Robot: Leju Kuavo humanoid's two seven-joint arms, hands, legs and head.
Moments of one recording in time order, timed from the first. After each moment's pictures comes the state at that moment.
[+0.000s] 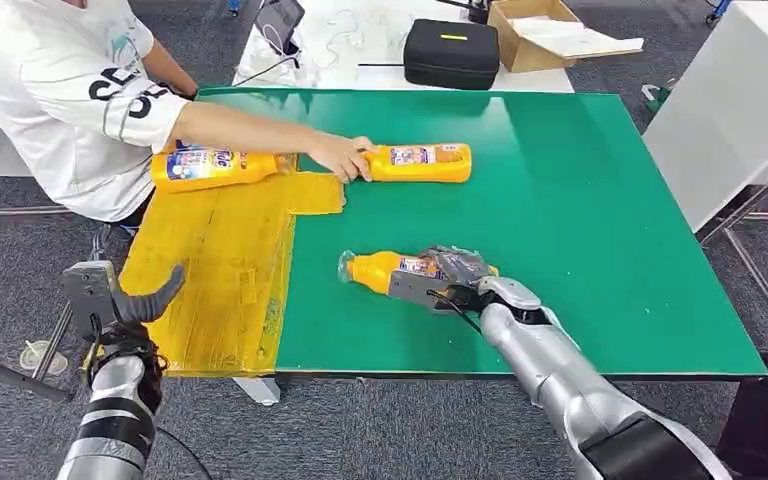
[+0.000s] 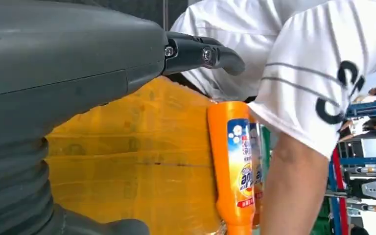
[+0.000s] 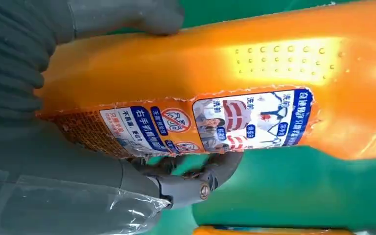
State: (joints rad) left arm -0.36 -0.12 0.13 -0.83 -0.17 0.24 -0.70; right arm -0.64 -0.06 0.58 -0.67 0.74 0.12 -0.02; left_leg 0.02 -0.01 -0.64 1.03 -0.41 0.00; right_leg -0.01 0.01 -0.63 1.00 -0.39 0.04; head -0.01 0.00
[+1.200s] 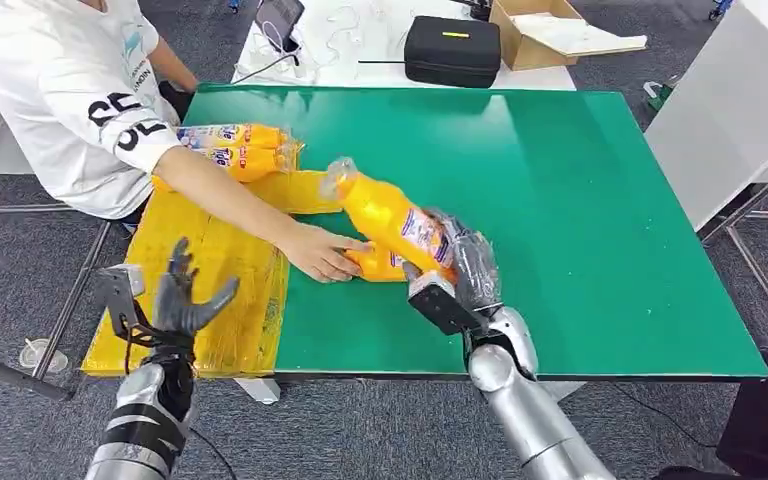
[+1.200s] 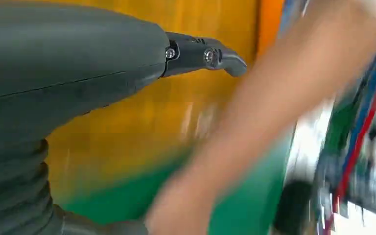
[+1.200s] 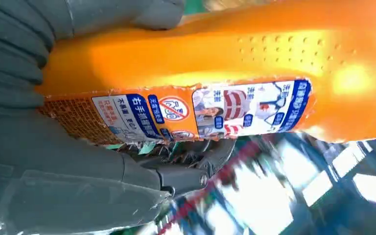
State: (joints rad) left arm -0.33 -0.20 0.11 -0.79 0.05 -0.22 -0.55; right arm -0.31 0.04 0.38 -1.19 0.54 -0.47 -0.41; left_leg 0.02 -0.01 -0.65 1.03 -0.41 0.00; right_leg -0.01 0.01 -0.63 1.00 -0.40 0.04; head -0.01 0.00
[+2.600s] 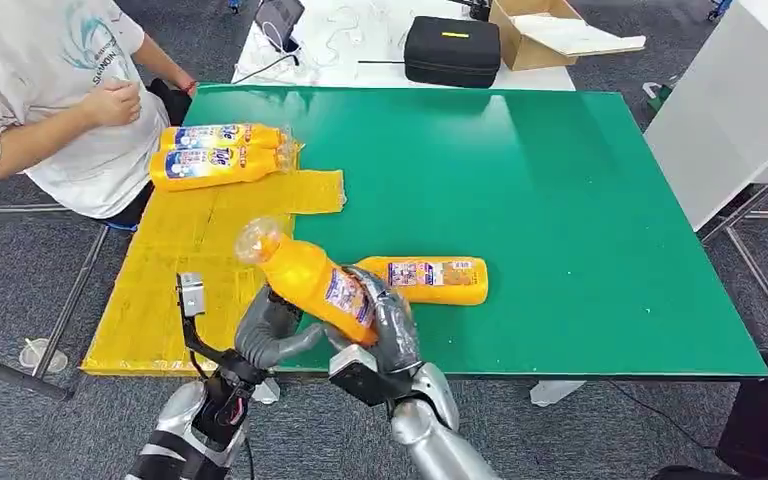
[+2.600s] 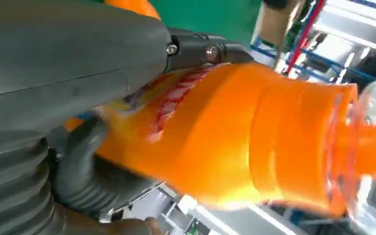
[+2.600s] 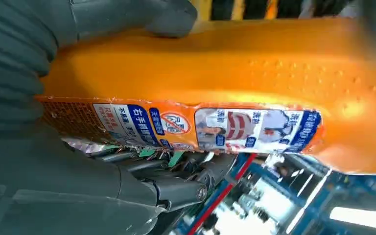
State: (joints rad) left arm -0.22 -0.16 -0.36 -1.03 0.48 -0.54 -0.39; right arm -0.25 0.30 0.44 -0.89 0.56 -0.51 -0.66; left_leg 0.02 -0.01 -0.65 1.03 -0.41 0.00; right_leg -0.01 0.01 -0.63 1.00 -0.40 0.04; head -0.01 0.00
